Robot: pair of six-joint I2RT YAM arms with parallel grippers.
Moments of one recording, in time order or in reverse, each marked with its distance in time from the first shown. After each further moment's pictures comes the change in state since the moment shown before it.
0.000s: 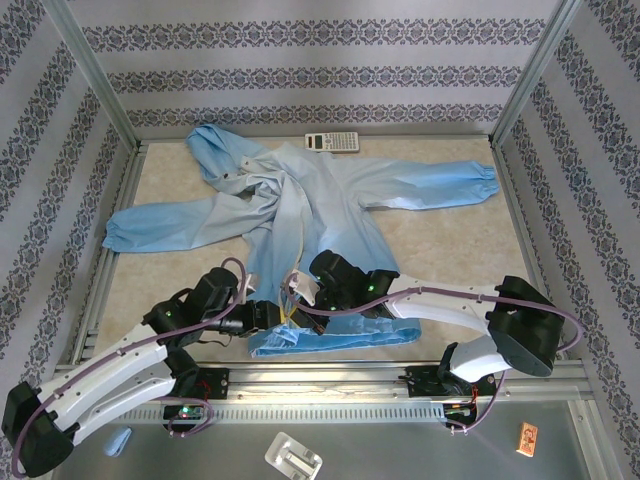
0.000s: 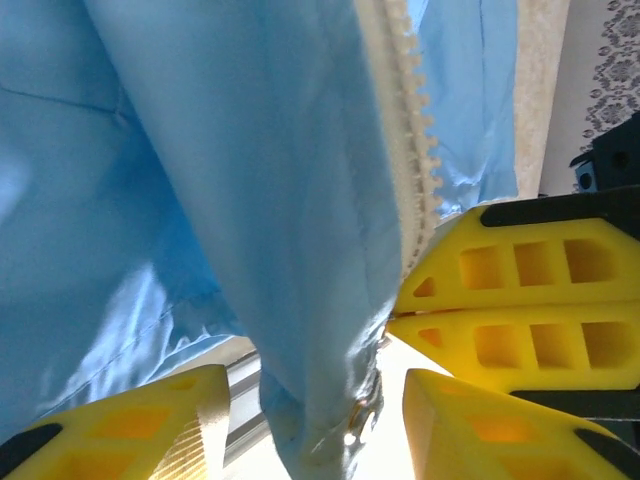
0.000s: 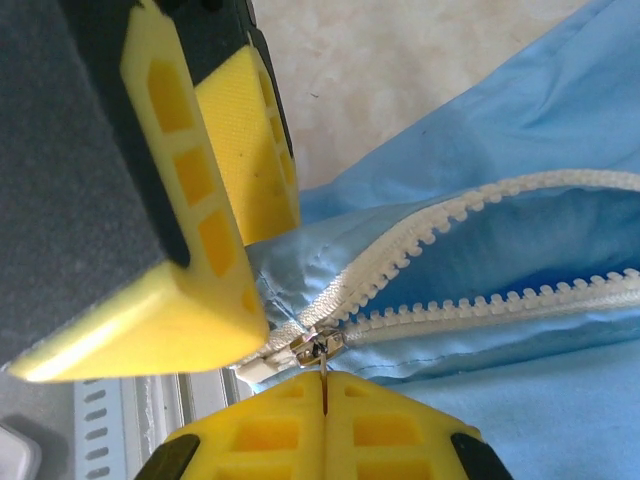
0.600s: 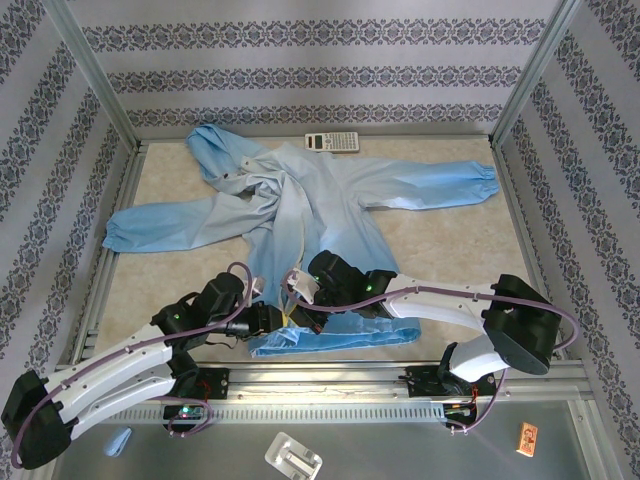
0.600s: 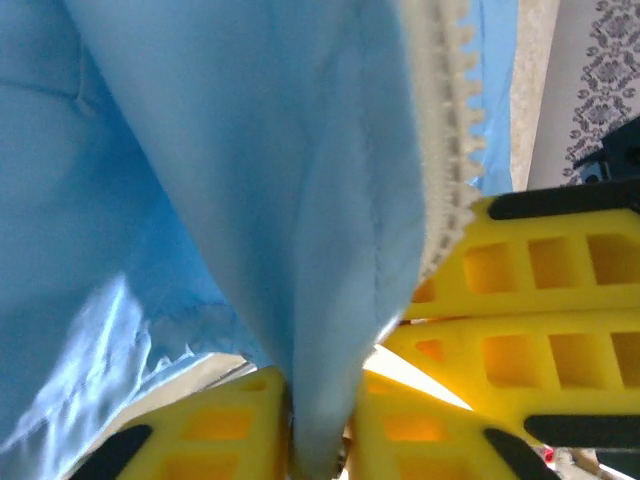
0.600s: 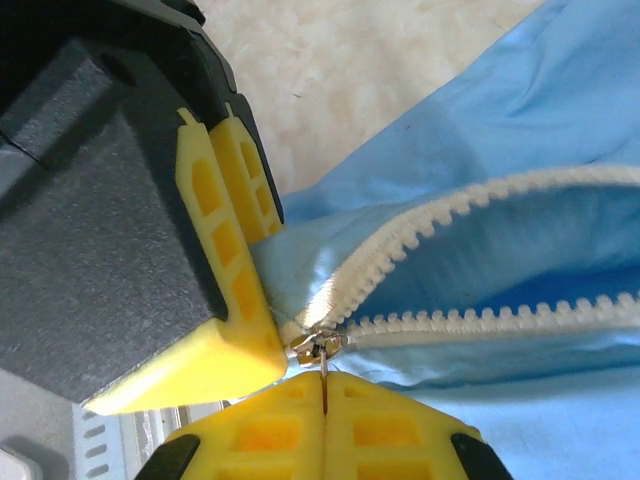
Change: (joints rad) left arm -0.045 0.024 -0.066 0.135 -0.016 -0.070; right arm 0.000 0.016 0.000 0.013 0.019 0.049
